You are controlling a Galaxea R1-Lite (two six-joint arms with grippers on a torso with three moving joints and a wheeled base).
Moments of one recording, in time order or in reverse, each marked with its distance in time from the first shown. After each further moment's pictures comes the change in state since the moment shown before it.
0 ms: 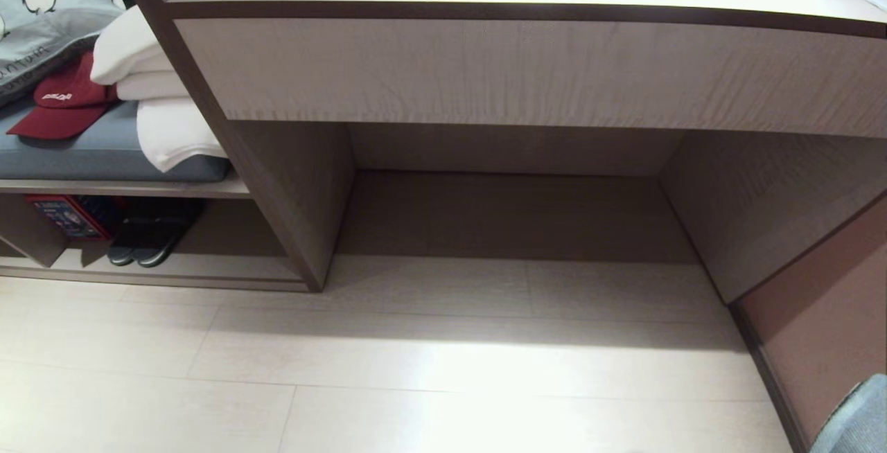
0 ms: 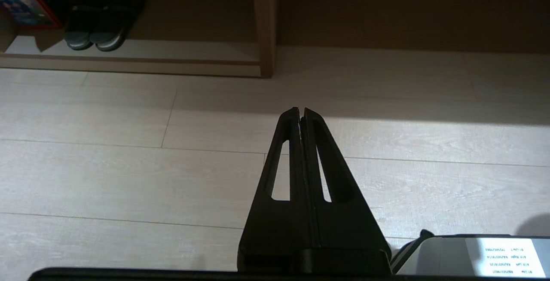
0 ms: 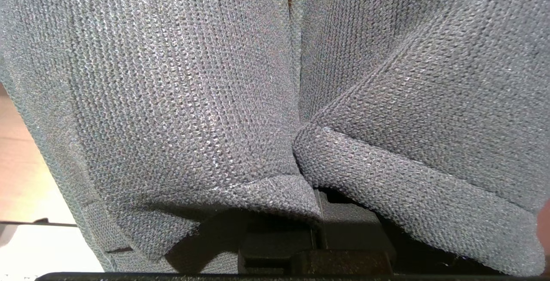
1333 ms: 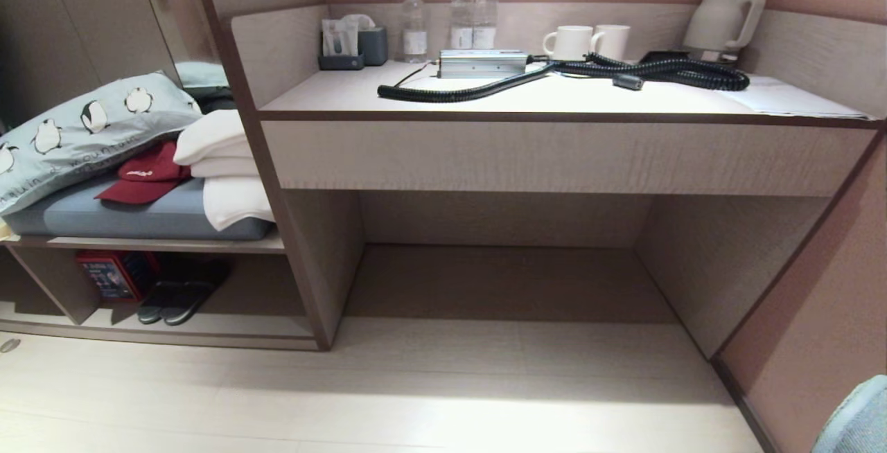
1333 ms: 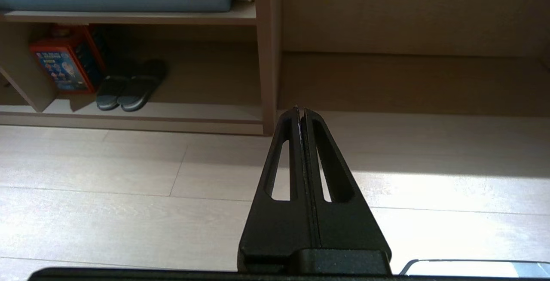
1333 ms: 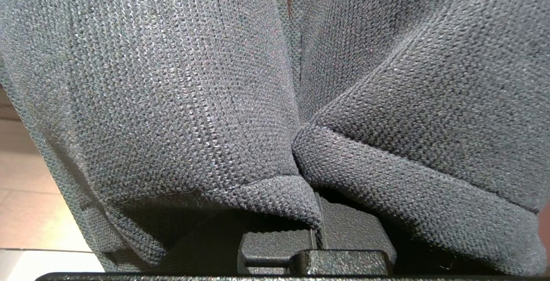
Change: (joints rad) left arm 0.000 0.000 0.000 0.000 0.000 0.001; right arm 0.001 0.000 0.000 0.001 -0.001 0.003
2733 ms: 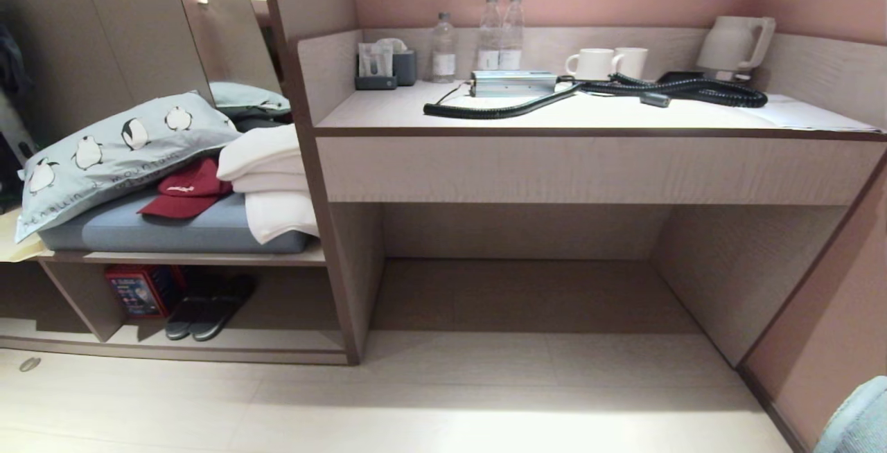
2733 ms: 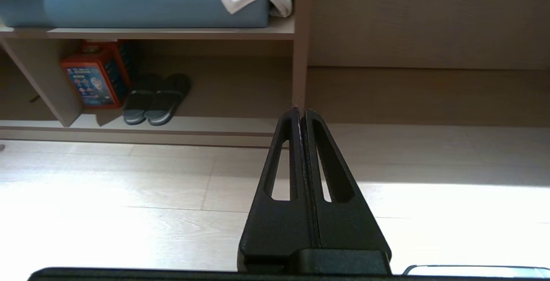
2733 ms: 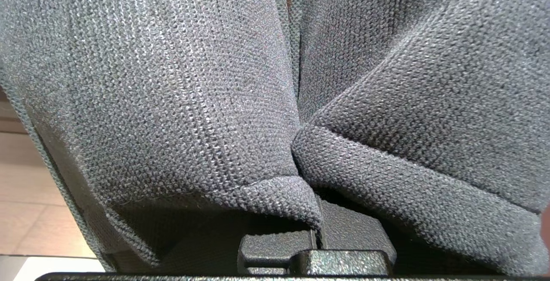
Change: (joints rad) left arm 0.000 0.000 0.000 0.000 0.000 0.001; right arm 0.000 0.000 0.000 0.000 -0.002 0.001
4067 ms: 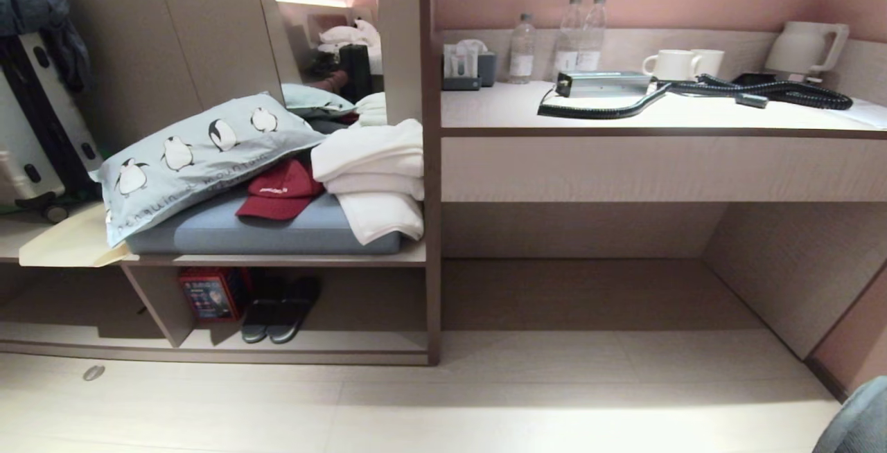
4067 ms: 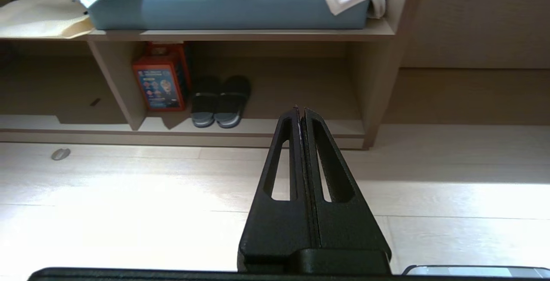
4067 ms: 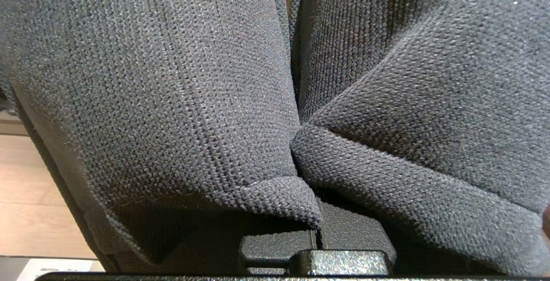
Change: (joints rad) left arm 0.000 0.000 0.000 0.000 0.000 -0.001; right arm 0.000 0.000 0.000 0.000 -0.002 0.005
